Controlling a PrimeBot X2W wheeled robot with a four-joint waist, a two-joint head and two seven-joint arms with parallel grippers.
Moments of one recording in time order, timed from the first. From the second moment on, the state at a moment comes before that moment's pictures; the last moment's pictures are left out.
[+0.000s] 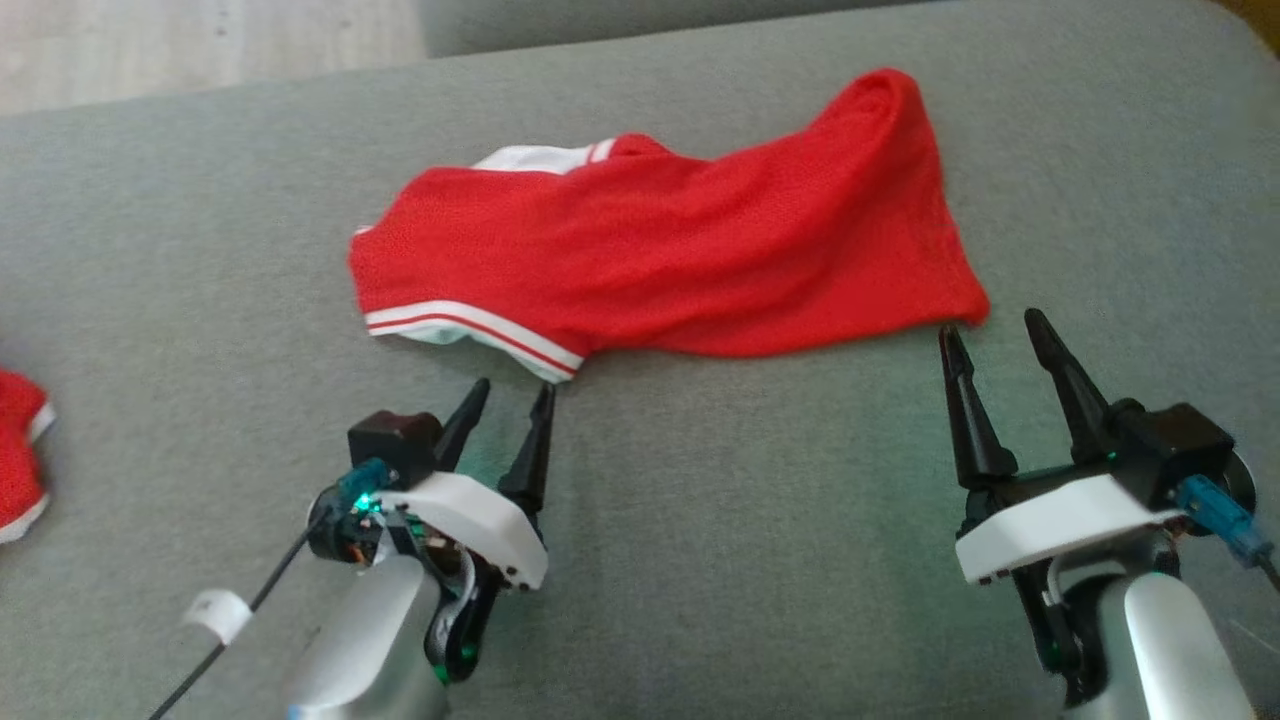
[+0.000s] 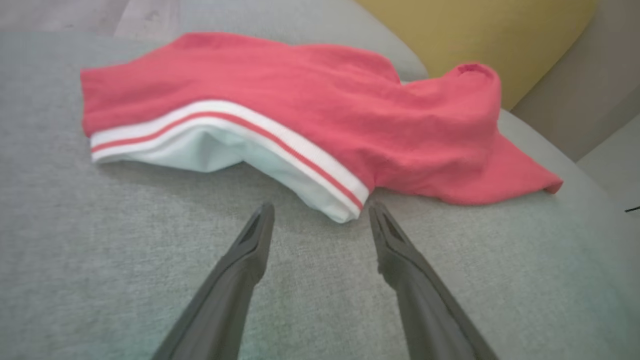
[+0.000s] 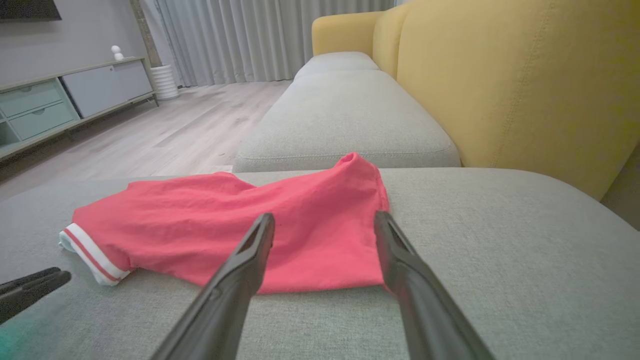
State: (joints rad) left arm -0.37 0.08 -0.49 0.55 -0.54 -0.07 -0.05; right arm -0.06 -0.05 0.06 -0.01 0.11 0.12 0.02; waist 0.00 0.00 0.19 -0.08
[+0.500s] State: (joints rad) left arm -0.52 0.05 -0.48 0.74 -0.61 -0.09 -0.08; right arm -0.07 -0.05 0.08 0.00 0.13 0.12 0.00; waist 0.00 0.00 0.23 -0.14
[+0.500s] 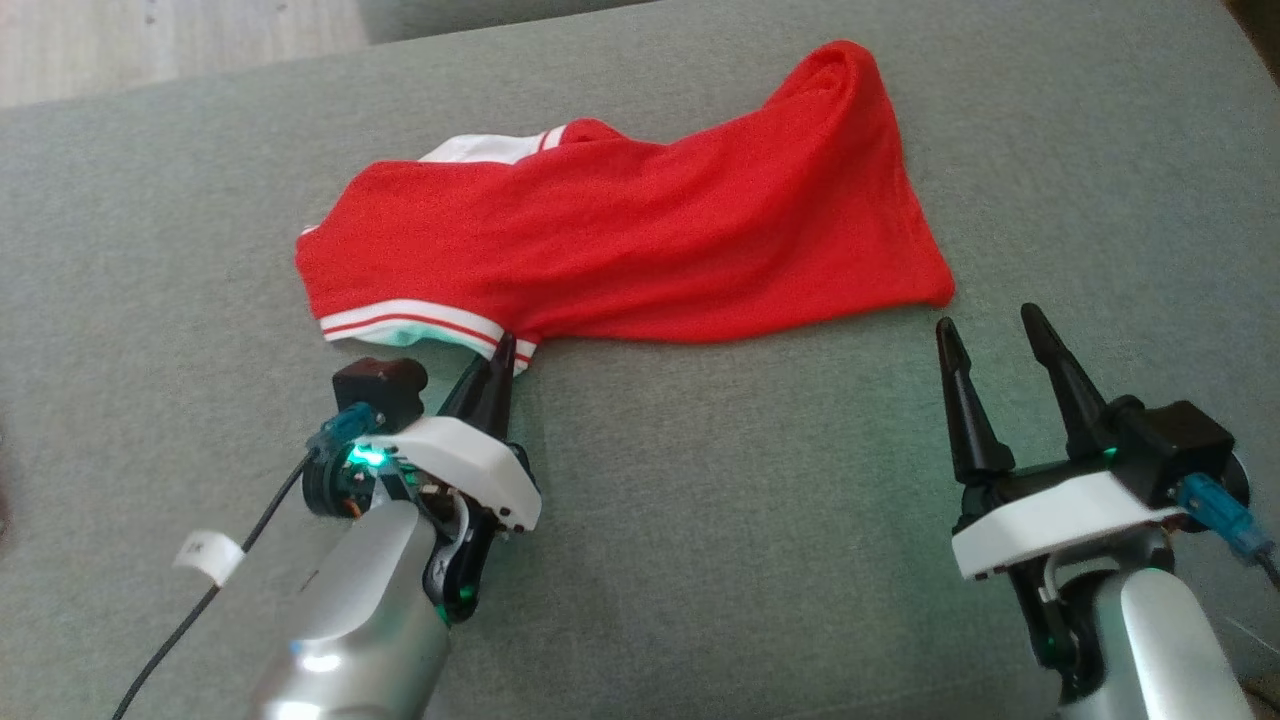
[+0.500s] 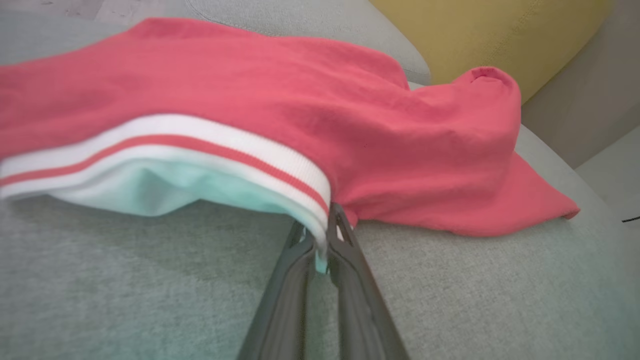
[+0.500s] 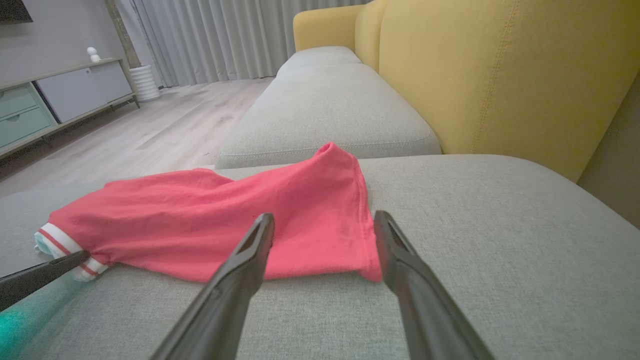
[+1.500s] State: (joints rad) left arm -0.20 0.28 -0.53 0.01 -0.49 0.21 0.27; right arm -0.04 -0.05 0.00 -0.05 0.13 0.12 0.02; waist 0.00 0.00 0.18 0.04
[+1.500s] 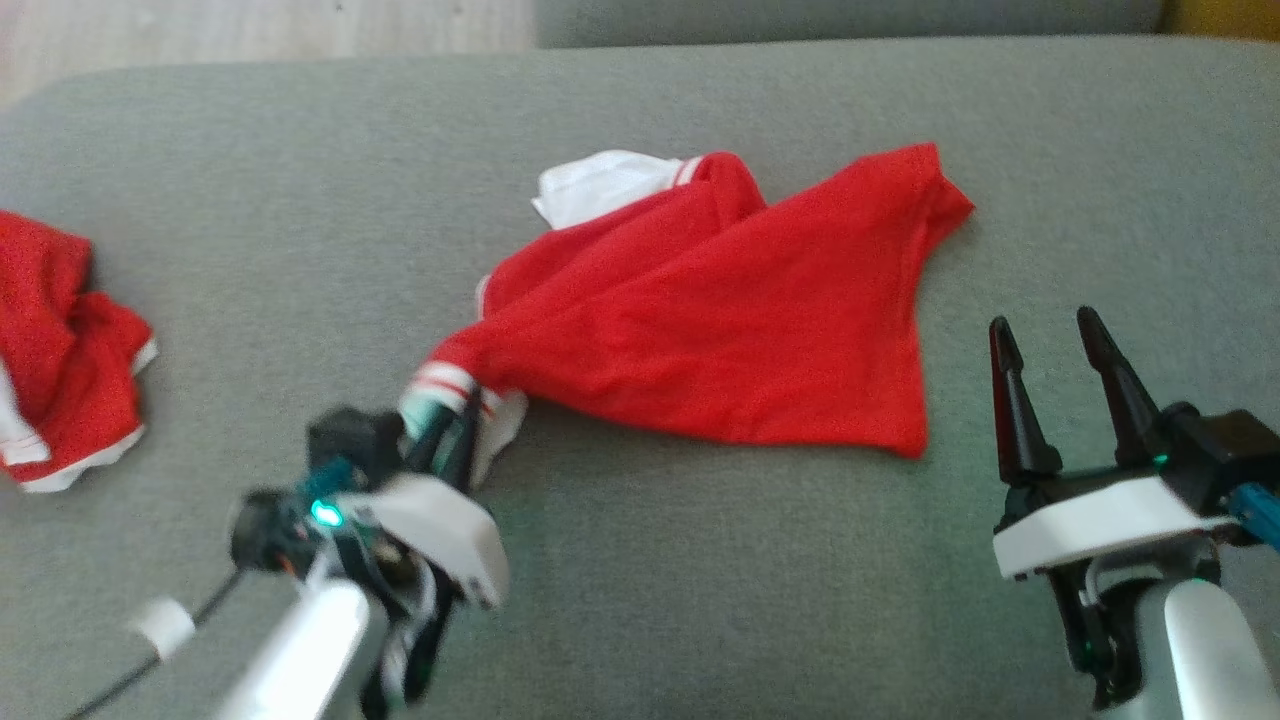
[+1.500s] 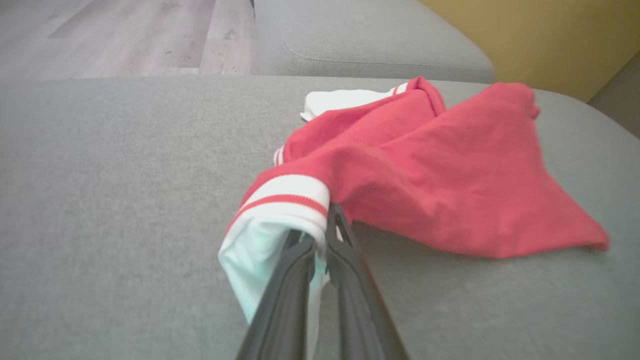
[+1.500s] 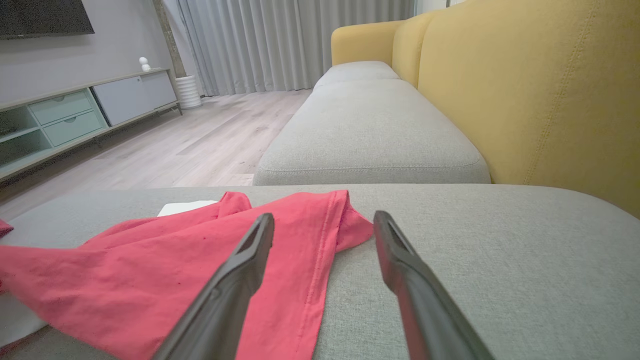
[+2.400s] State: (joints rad) left arm -0.28 0.23 -0.57 0.24 -0.46 0.15 0.06; right arm -0.08 -0.05 0.02 -0.04 0.14 0.12 0.02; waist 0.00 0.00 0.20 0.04
